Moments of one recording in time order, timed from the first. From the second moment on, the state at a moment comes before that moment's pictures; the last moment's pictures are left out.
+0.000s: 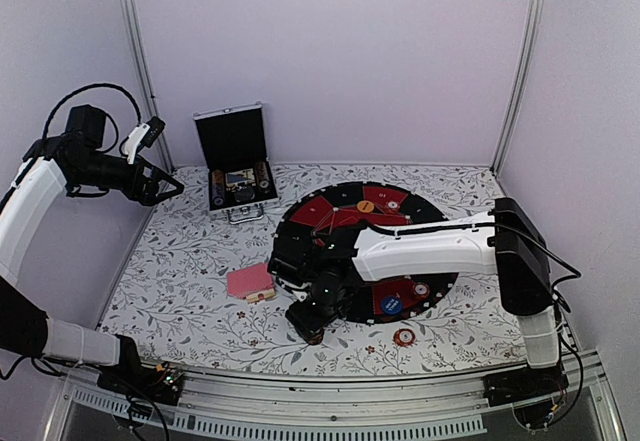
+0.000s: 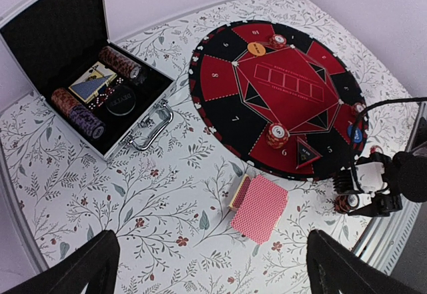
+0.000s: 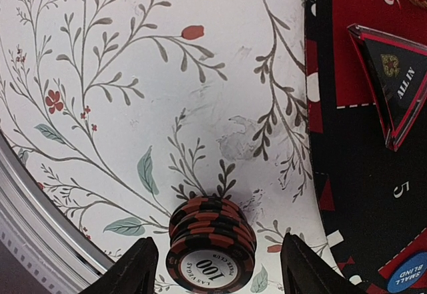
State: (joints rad) left arm 0.05 1.21 1.32 -0.97 0.64 0.43; right arm 1.24 2.15 1.72 -0.89 0.02 0.43
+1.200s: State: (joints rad) left arm 0.05 1.21 1.33 -0.97 0.64 0.43; right arm 1.22 2.15 1.80 -0.94 0.04 0.43
